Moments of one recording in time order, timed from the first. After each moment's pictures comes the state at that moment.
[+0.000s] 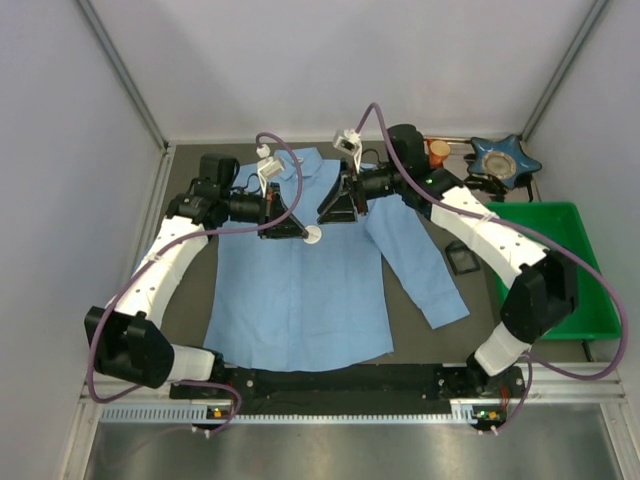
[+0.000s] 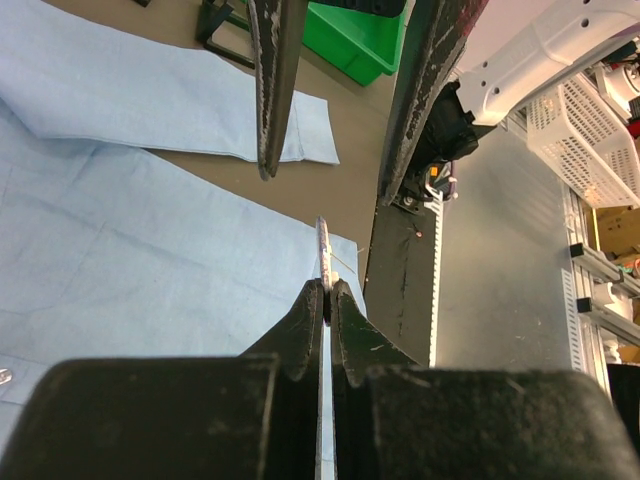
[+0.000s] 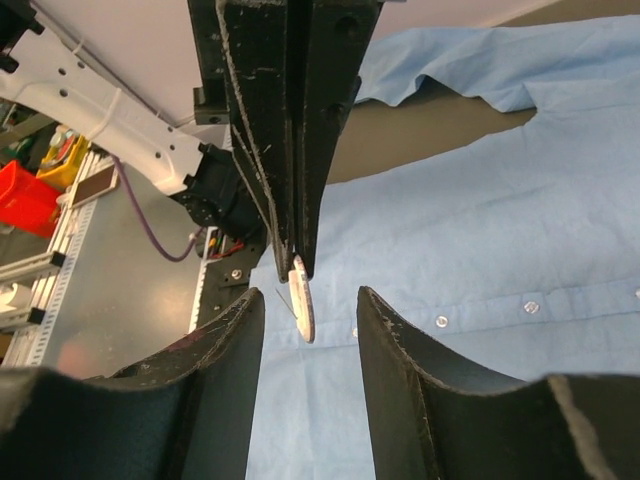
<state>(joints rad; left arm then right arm) -0.24 1.35 1.24 -0.61 1.19 0.11 0.57 1.62 1.48 -0.24 -1.08 0.09</state>
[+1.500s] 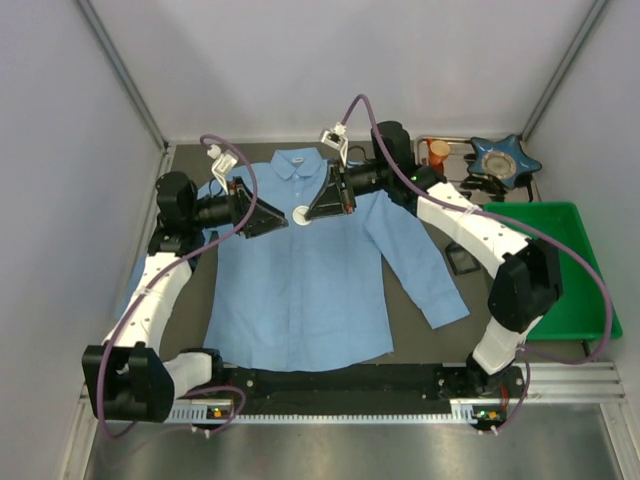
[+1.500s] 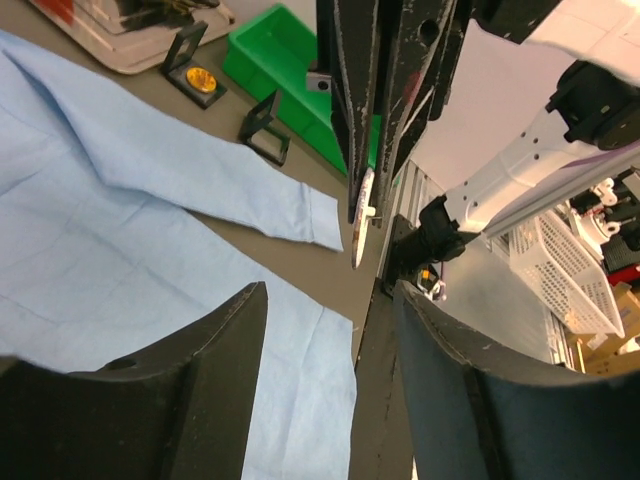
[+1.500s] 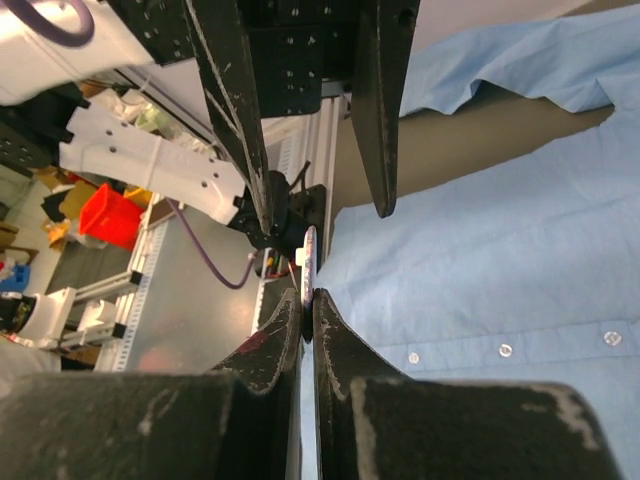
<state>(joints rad) -0.04 1.16 0.92 0.10 1.26 -0.49 0.61 1.71 1.54 -0.16 -1.14 0.29</state>
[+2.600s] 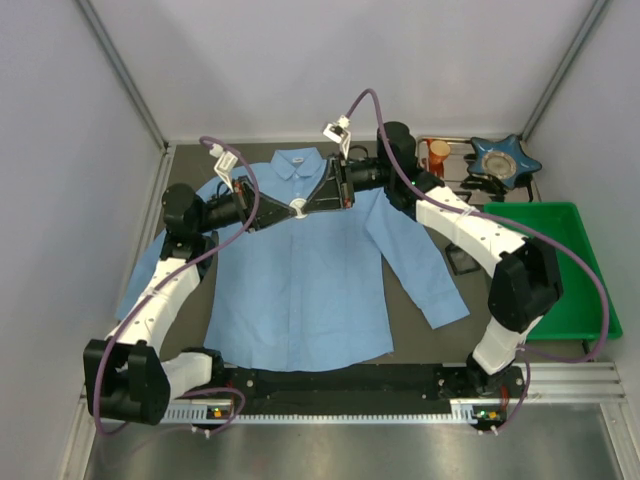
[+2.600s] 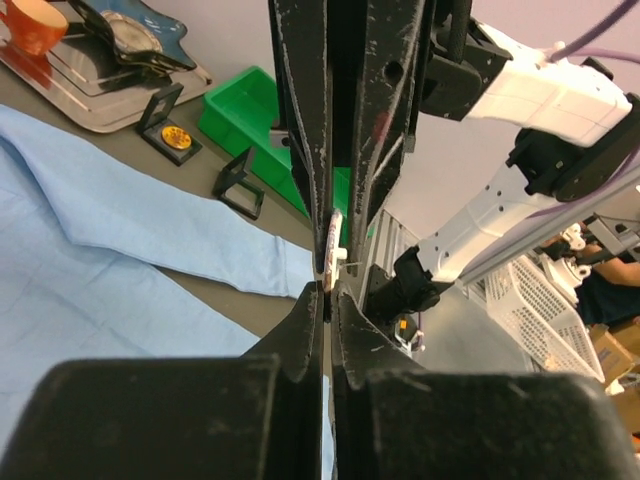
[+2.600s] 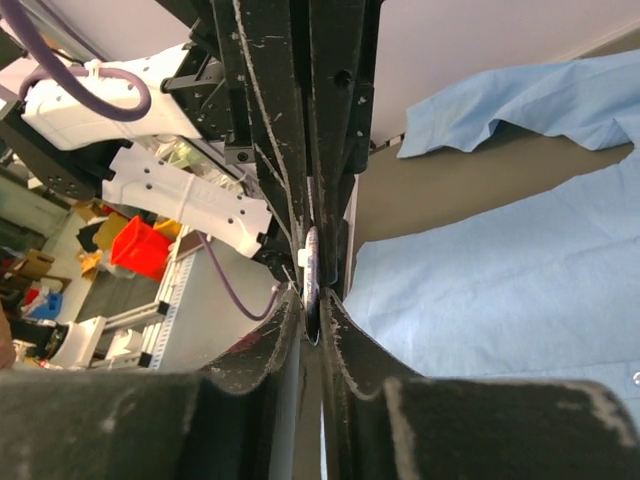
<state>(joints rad) -0.13 1.15 0.81 0.56 1.14 -0.85 0.61 1.71 1.48 0.15 -1.16 0.56</state>
